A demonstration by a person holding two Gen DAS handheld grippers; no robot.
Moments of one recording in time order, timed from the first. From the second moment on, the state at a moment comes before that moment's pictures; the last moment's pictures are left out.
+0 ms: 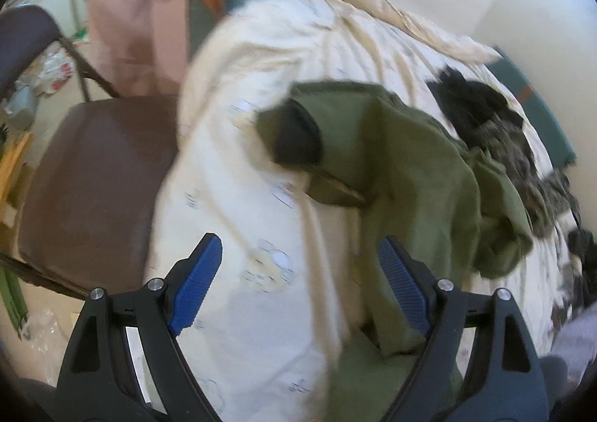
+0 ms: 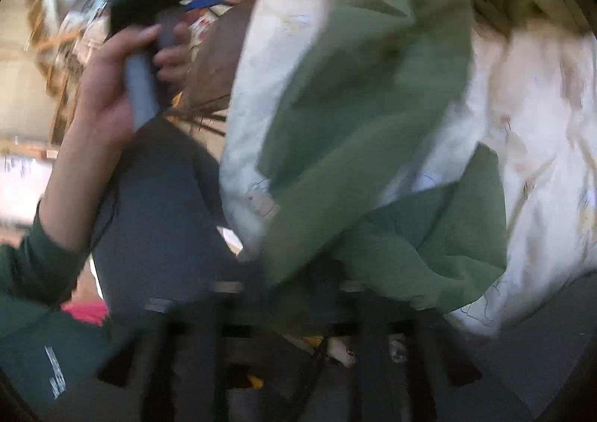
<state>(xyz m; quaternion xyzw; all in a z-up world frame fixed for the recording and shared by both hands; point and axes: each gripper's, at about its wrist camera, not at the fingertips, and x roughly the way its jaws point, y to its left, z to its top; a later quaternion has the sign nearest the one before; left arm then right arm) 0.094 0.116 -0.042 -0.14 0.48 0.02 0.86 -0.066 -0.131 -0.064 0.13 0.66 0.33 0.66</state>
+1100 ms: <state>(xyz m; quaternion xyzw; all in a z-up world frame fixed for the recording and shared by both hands) 0.054 0.056 0.009 -0.05 0.48 0.09 0.87 -0.022 -0.299 -0.011 0.31 0.38 0.17 0.85</state>
